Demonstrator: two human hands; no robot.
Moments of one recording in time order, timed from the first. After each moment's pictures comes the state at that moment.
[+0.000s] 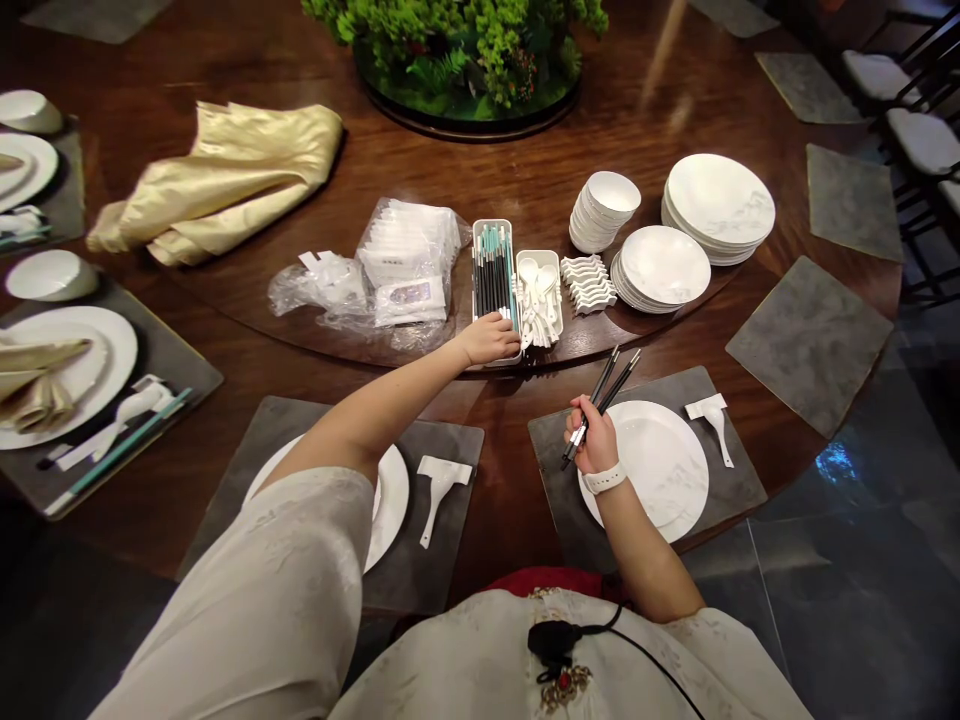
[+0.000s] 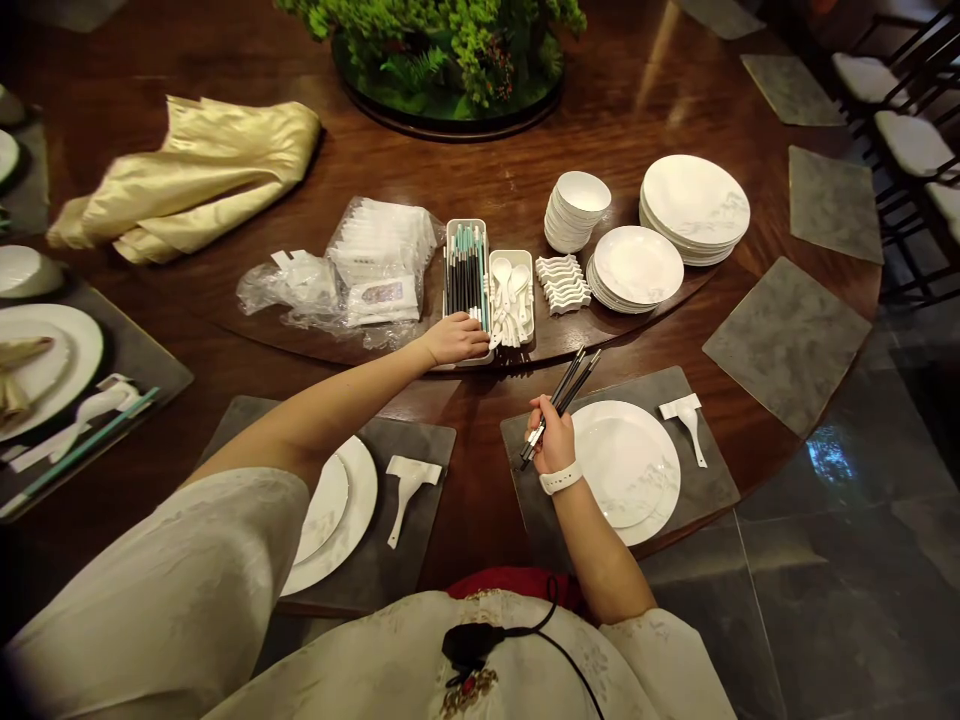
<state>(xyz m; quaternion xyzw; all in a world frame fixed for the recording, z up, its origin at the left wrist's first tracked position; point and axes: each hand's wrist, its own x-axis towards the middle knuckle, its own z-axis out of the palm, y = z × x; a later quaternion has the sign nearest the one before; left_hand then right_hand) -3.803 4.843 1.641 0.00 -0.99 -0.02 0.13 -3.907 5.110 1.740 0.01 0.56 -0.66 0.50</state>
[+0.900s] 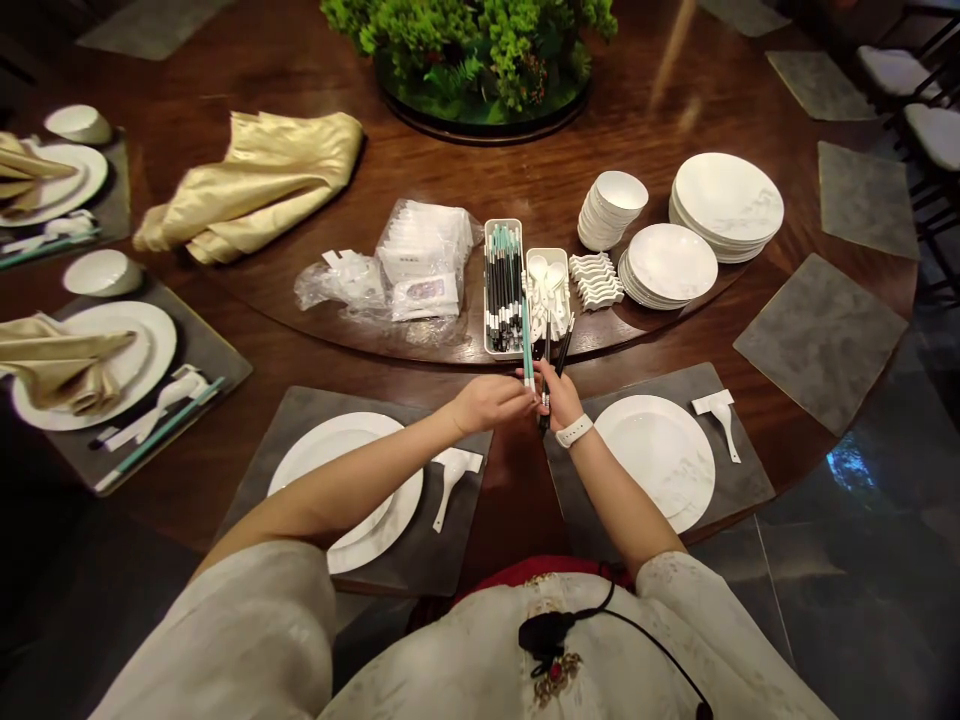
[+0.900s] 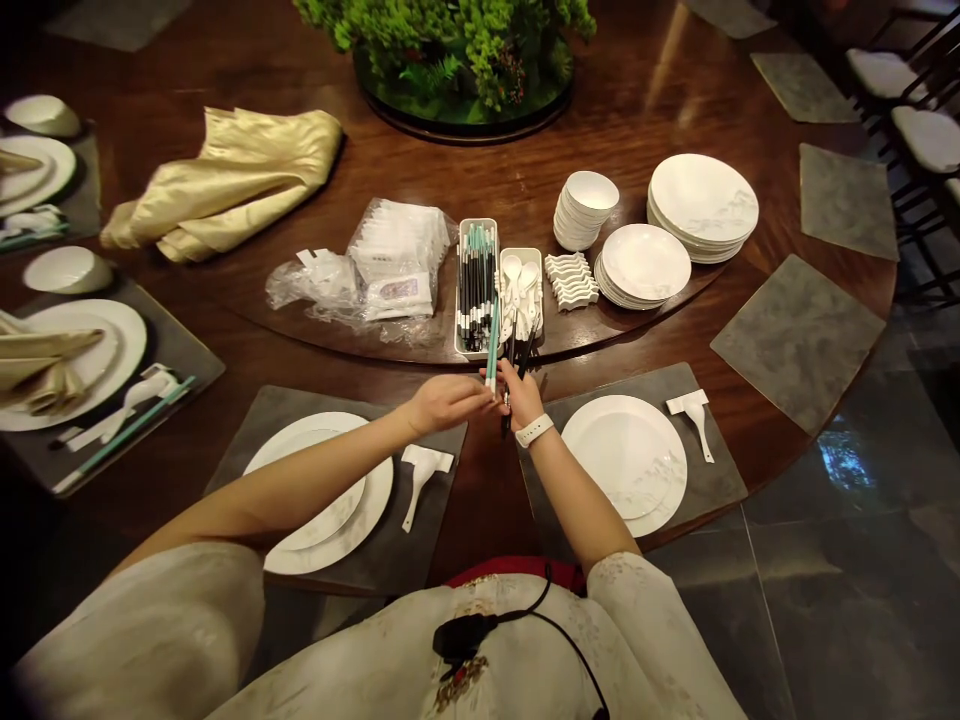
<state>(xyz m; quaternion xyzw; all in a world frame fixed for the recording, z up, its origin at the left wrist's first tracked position) -3.742 4.973 1.702 0.00 -0.94 -0.05 0.35 -3.881 5.048 1.718 -0.07 0.55 -0.60 0.58</state>
